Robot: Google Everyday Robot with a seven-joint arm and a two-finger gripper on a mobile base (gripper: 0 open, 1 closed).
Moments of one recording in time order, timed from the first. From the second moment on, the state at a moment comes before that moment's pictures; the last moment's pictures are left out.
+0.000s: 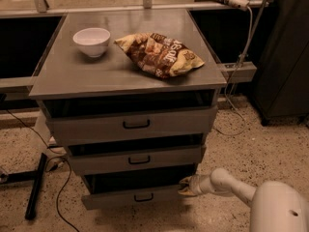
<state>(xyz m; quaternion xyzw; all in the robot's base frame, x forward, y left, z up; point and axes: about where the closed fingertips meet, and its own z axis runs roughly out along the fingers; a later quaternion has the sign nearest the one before) 0.599 -0.165 0.184 -0.65 0.67 0.12 0.34</state>
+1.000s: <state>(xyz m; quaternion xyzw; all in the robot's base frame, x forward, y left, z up) 0.582 -0.175 0.177 -0.63 0.68 0.15 0.35</state>
